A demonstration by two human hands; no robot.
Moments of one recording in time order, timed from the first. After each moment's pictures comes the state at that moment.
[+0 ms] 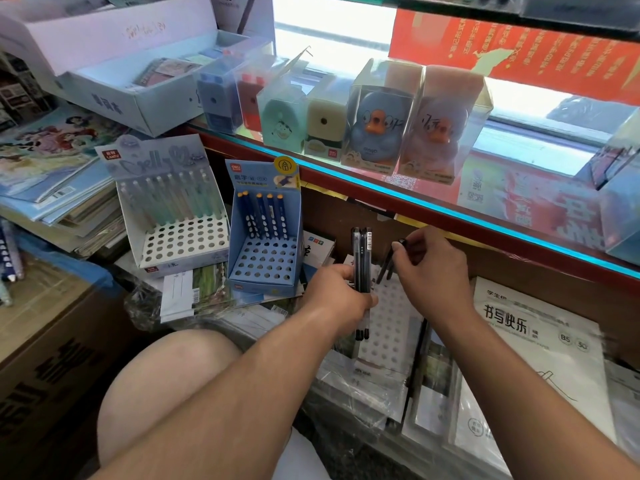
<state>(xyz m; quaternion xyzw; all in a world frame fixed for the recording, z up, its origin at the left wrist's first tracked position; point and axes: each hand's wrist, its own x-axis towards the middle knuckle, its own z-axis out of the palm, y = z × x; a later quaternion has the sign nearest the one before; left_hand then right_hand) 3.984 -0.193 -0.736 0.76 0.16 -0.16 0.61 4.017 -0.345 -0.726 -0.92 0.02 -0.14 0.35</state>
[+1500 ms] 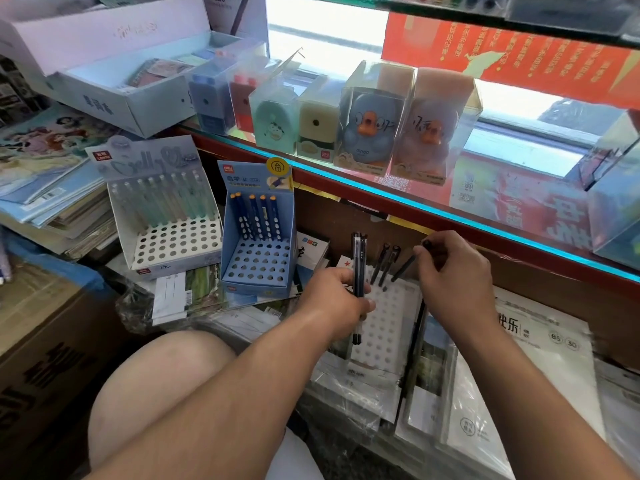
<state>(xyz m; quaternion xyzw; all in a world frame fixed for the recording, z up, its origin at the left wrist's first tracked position) 3.978 -0.196 -0.727 0.77 0.13 -0.18 0.59 4.002 -0.370 -0.715 -0.92 0.03 -0.18 0.34</state>
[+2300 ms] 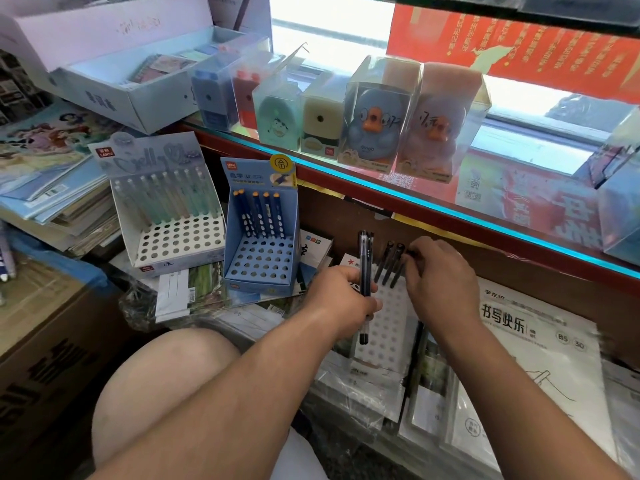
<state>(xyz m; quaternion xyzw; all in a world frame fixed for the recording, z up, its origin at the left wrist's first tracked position) 3.978 -0.198 -0.725 0.77 0.13 -0.18 0.60 4.009 -0.357 -0.735 -0.97 -0.01 -0.16 0.17</state>
